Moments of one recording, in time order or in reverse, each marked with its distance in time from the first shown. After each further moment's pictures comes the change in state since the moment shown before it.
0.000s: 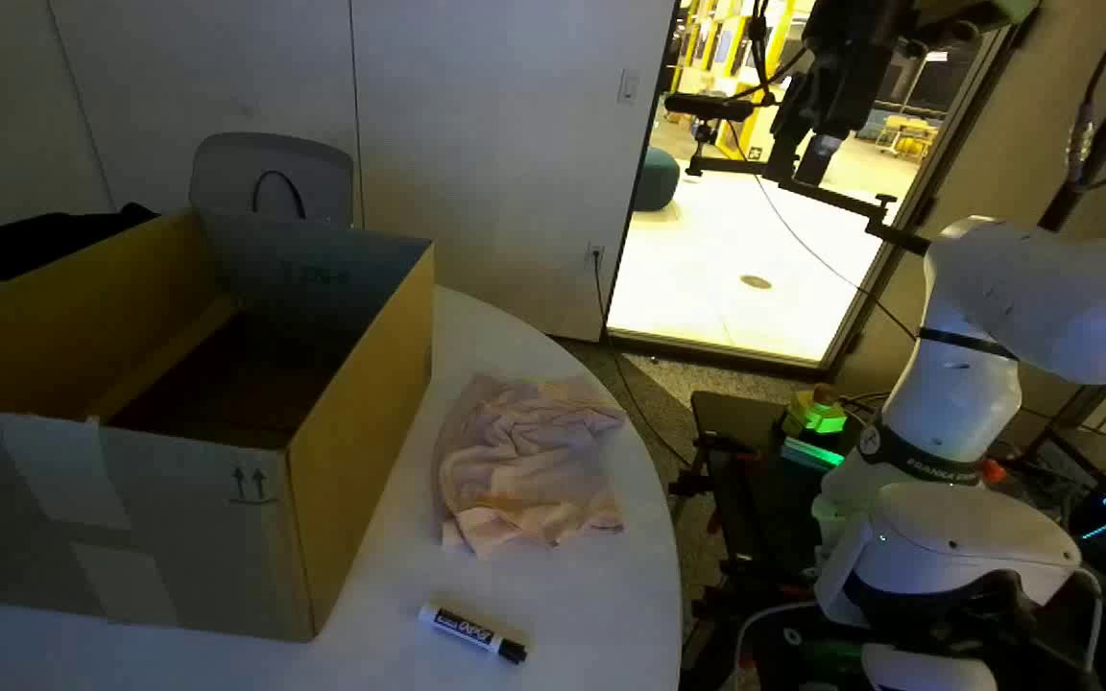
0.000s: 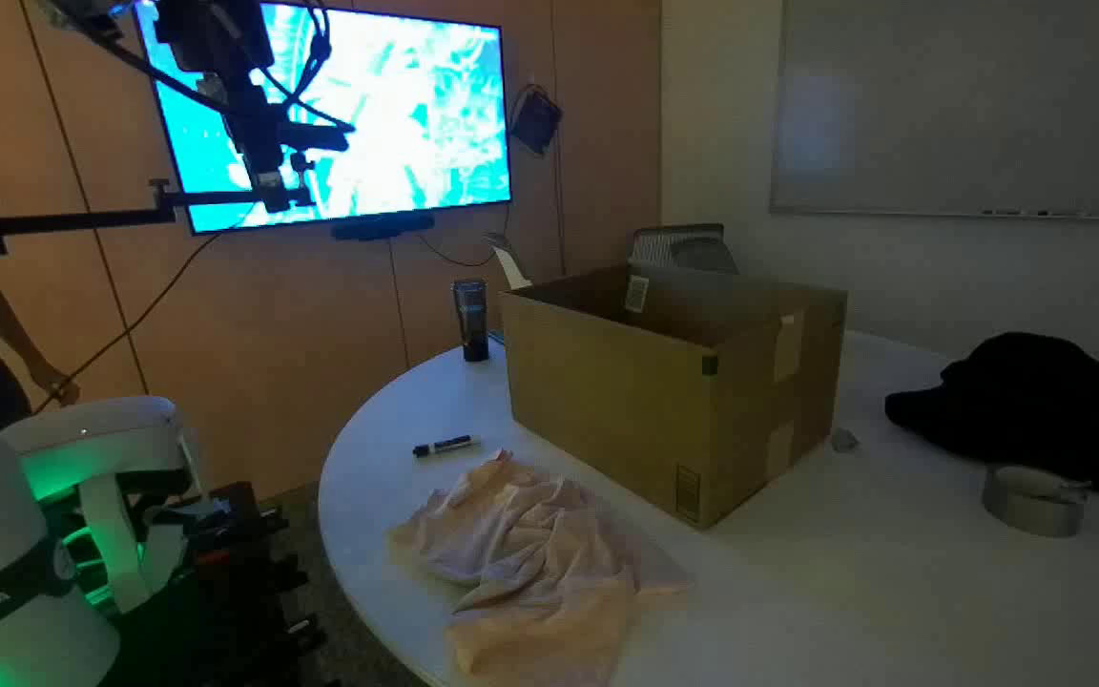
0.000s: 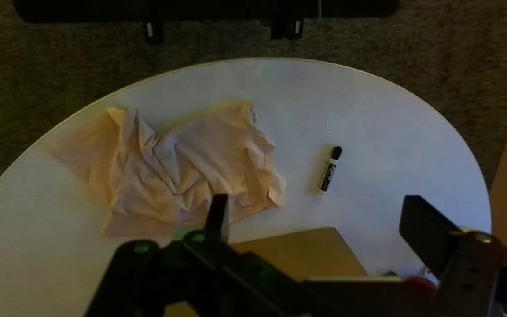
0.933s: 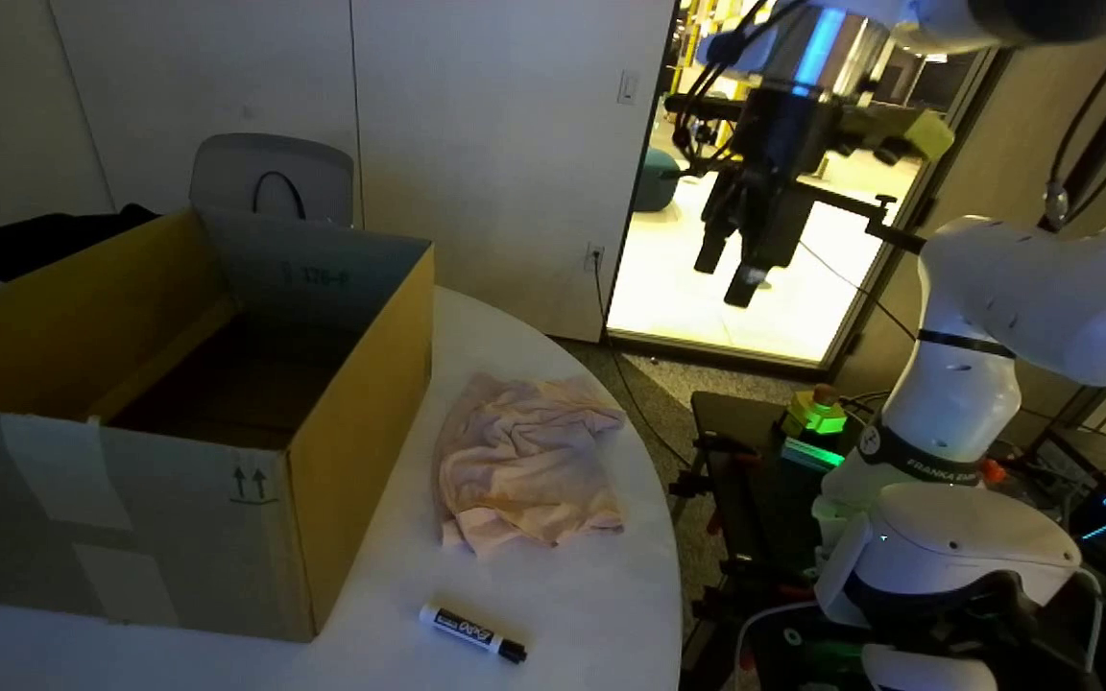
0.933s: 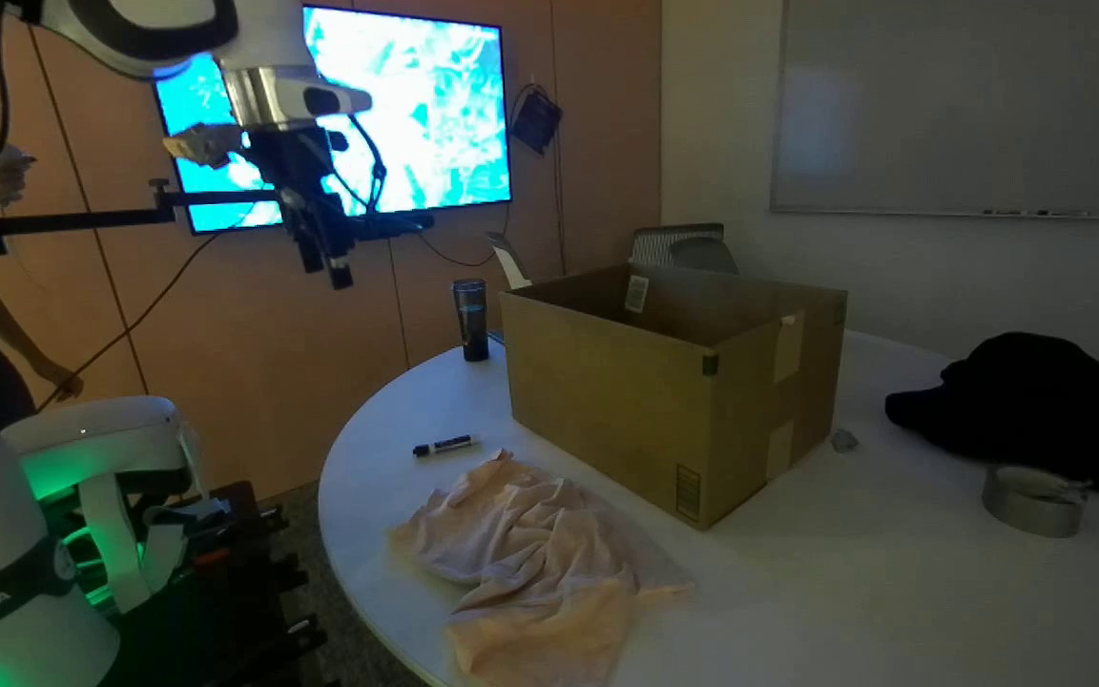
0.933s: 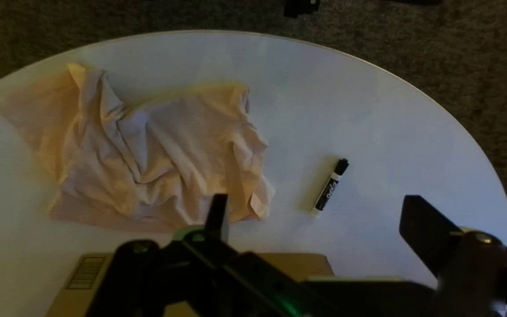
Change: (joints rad) arm 0.092 0.201 0.159 -0.137 0.026 0.342 0.000
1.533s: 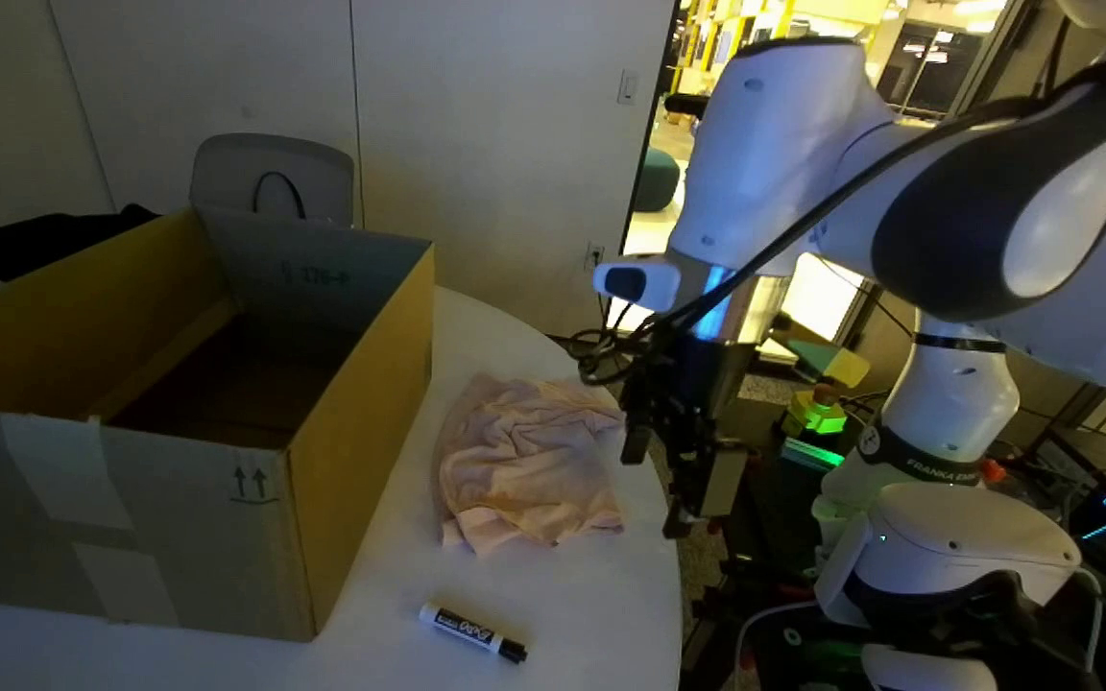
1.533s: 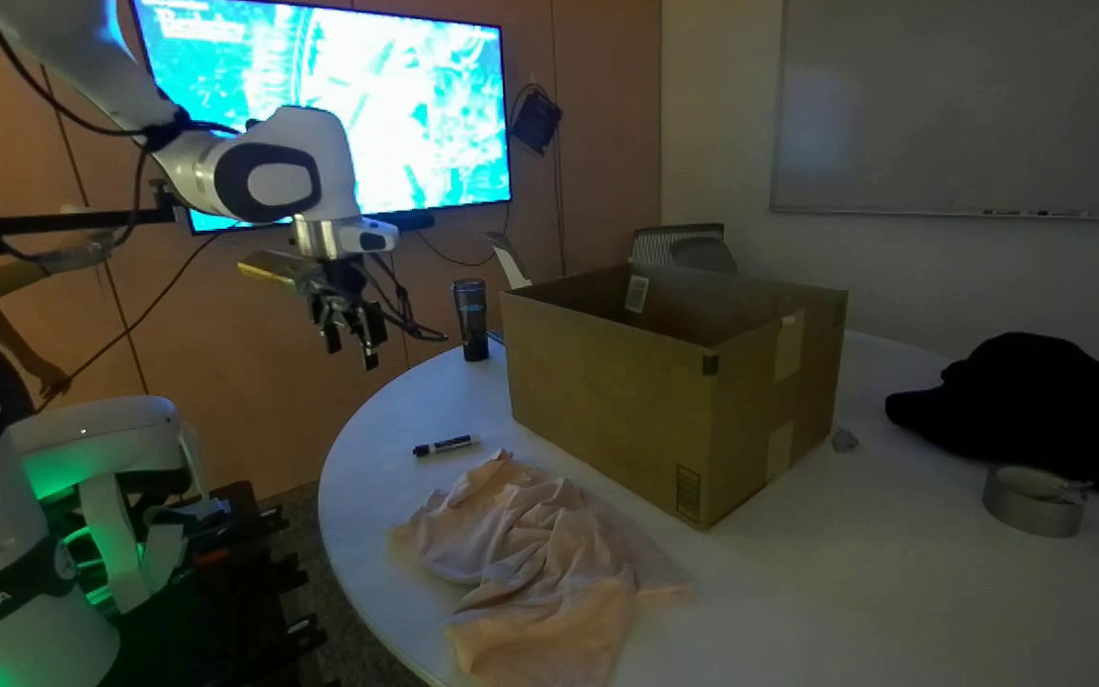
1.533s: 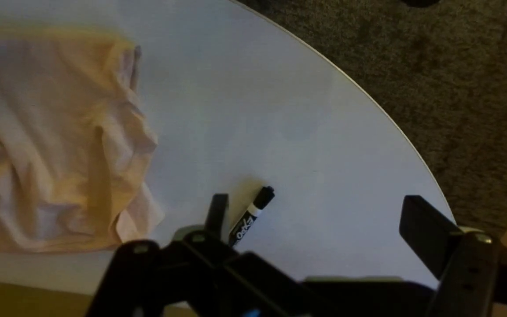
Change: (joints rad) arm 0.207 0.552 0.120 0.034 0.085 0.474 0.000
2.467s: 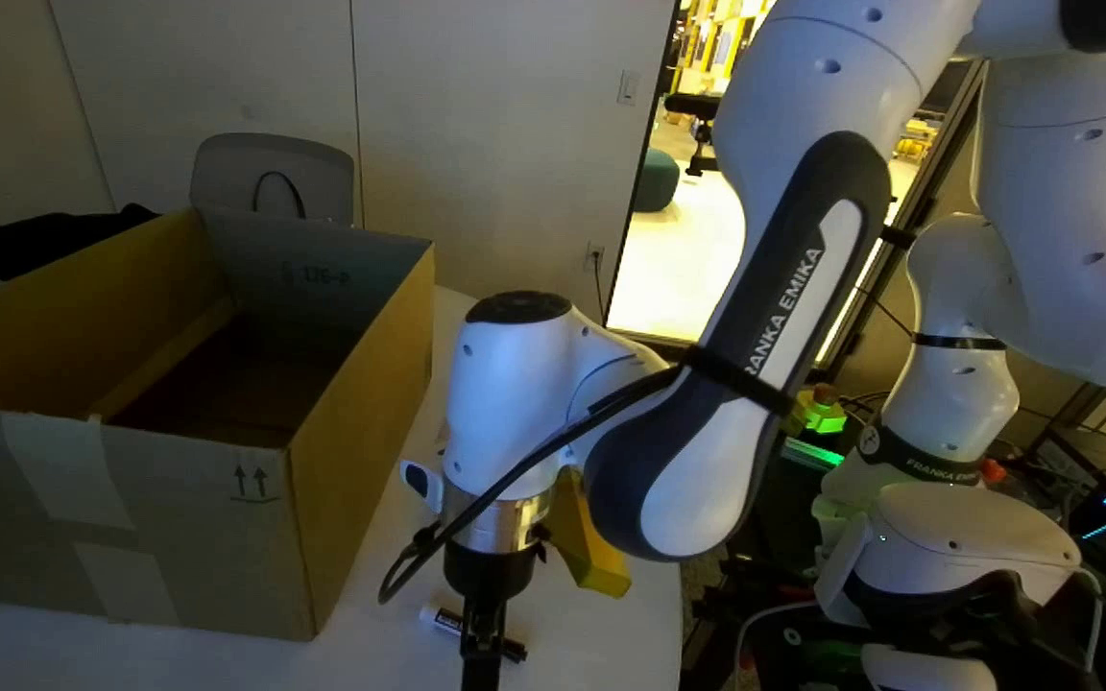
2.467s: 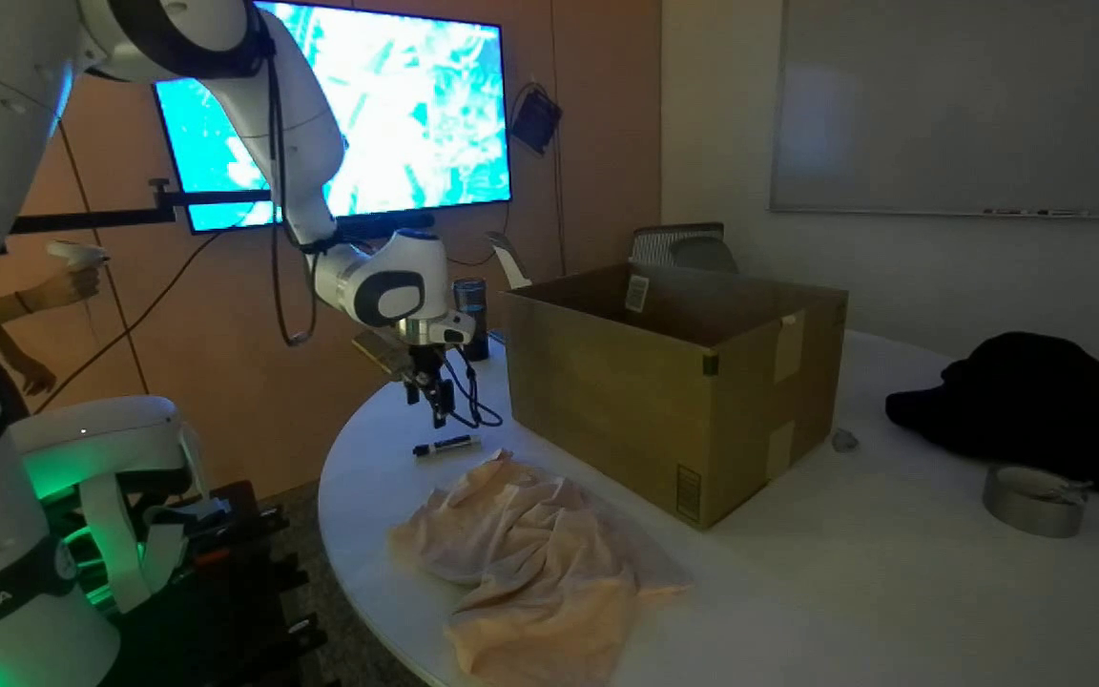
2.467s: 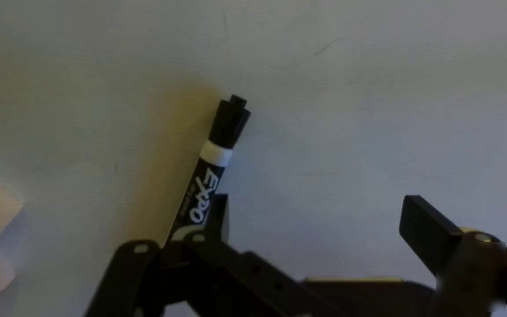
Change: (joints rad) arm -0.014 0.769 0.013 0.491 -0.016 0.271 0.142
